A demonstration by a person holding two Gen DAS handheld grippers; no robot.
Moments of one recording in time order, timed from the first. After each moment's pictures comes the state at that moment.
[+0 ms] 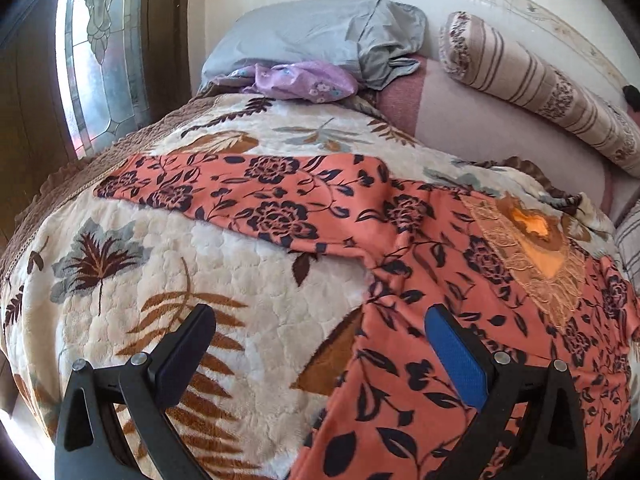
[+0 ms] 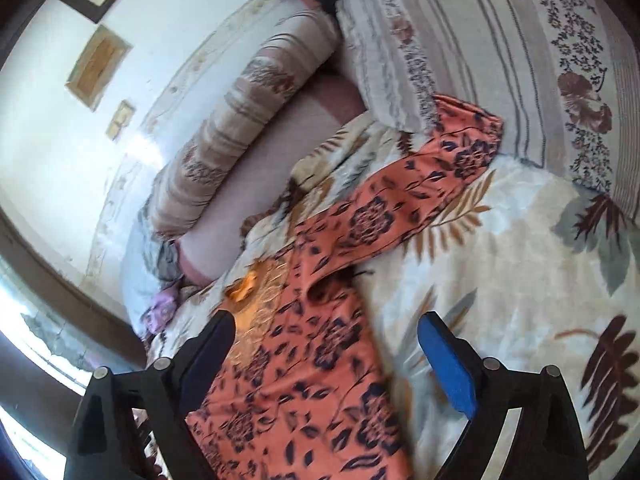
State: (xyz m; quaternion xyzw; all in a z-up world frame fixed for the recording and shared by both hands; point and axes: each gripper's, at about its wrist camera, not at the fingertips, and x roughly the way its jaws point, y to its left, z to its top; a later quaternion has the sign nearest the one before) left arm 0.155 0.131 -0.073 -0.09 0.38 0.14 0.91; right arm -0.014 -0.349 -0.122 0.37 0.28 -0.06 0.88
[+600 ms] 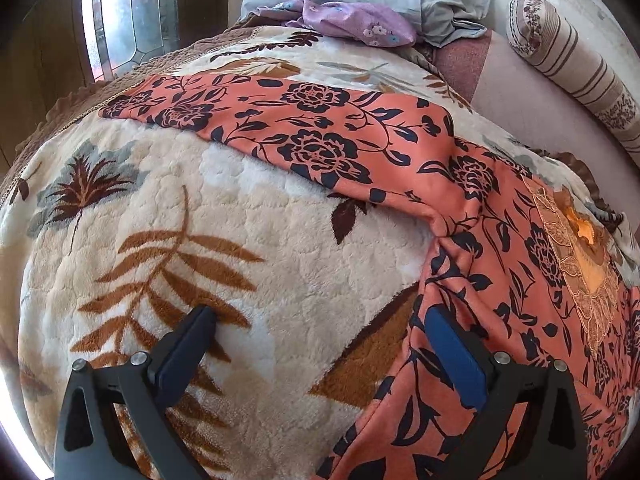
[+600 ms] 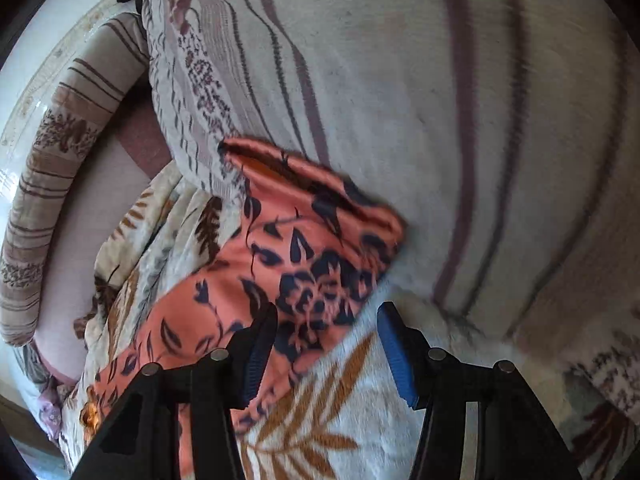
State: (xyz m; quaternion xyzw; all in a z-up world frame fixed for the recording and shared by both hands) left arm 0.178 0.149 -0.116 -0.16 0.44 0.18 0.86; right arm 0.131 -0.512 -0.188 0.36 0.32 -0.26 0.83
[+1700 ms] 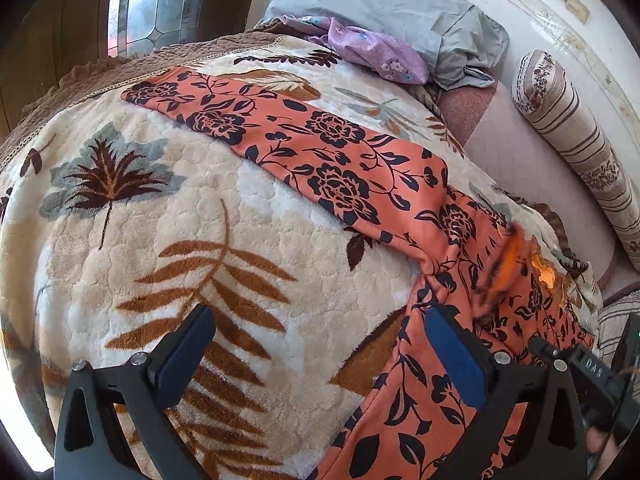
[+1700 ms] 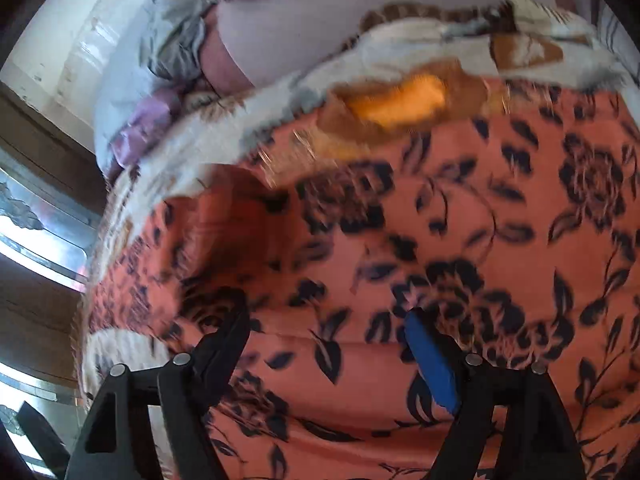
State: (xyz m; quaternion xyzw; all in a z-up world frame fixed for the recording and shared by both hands) left arm 0.152 0.183 -0.086 -0.25 0.41 0.15 0.87; right arm 0.188 -0.066 -0.196 0.20 0.50 0.09 0.84
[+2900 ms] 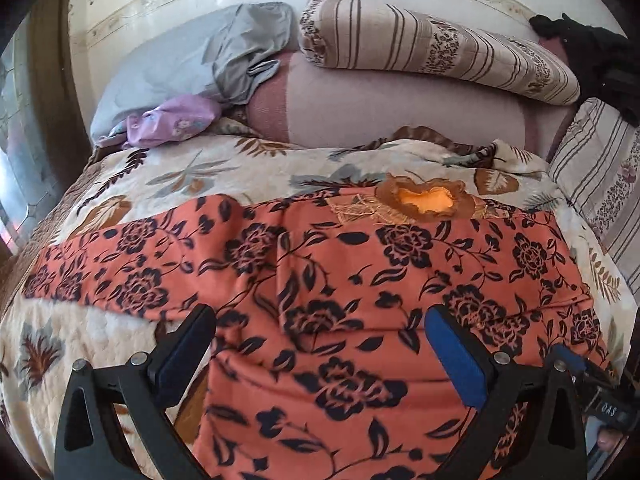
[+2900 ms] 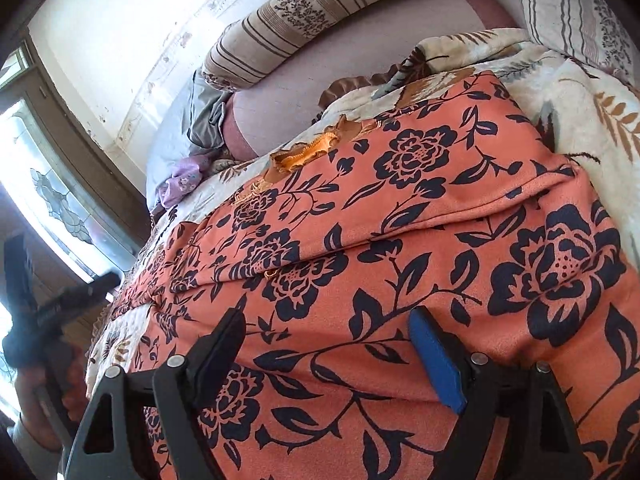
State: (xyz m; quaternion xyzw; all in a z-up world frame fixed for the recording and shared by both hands) left arm 0.212 0.012 -0.044 0.01 0.38 -0.03 0.92; right arm 0.077 -0.203 -0.199 0.23 0.33 0.14 0.91
